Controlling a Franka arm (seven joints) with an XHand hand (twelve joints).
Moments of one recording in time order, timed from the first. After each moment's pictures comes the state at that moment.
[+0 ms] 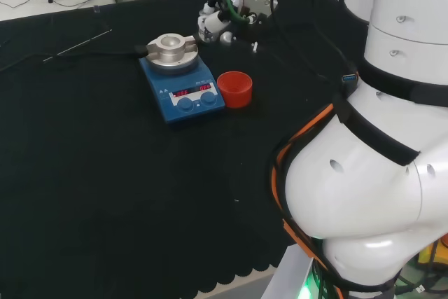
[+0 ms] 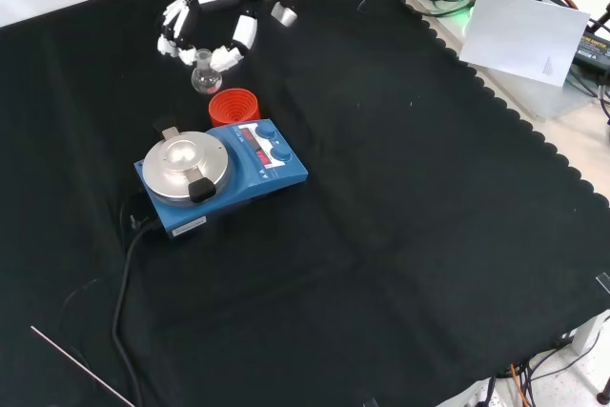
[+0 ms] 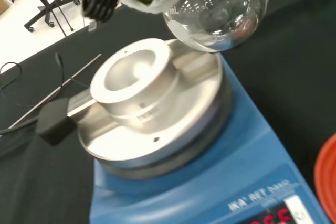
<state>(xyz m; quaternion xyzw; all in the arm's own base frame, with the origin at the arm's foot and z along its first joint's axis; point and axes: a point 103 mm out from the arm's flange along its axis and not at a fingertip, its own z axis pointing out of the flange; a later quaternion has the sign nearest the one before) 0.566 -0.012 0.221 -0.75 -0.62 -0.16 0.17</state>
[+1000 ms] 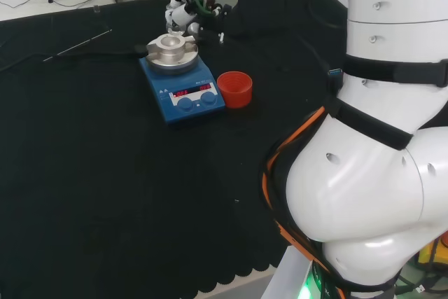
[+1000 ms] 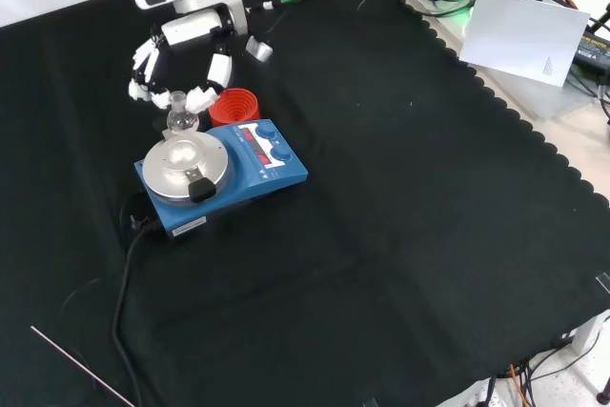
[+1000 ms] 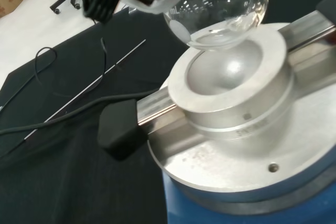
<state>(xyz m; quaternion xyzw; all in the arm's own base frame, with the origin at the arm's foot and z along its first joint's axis) 0.635 0.044 0.210 -0.73 -0.64 -0.16 0.19</state>
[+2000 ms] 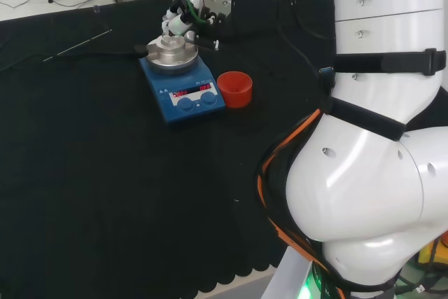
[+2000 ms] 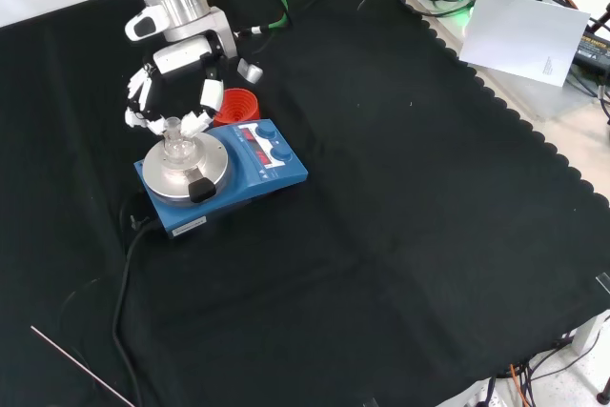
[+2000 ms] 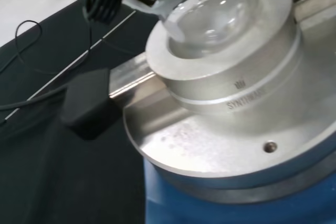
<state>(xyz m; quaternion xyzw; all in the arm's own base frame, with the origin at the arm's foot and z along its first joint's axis) 0.654 0.046 0.174 -0.73 -0.64 -0.14 0.21</state>
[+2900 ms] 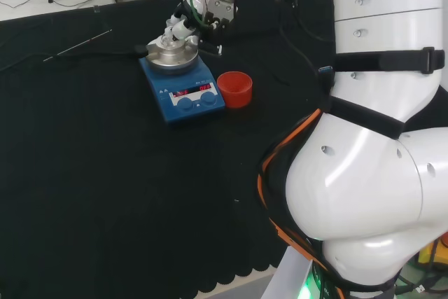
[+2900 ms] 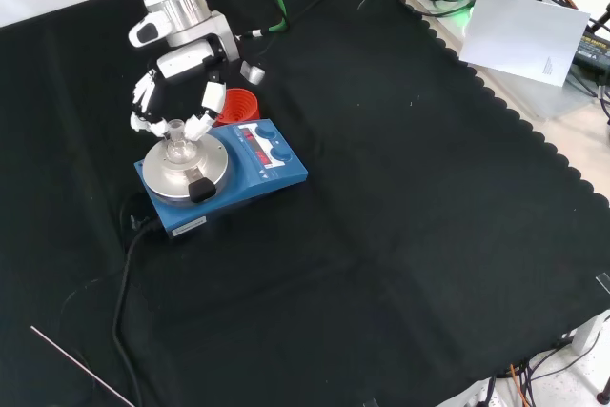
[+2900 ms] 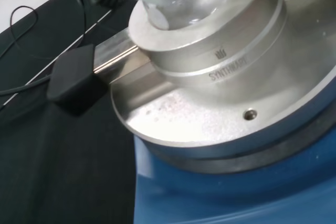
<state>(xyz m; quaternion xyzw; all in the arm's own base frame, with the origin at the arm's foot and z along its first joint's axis) 0.647 0.042 0.163 -0.72 -0.64 -0.14 0.23</state>
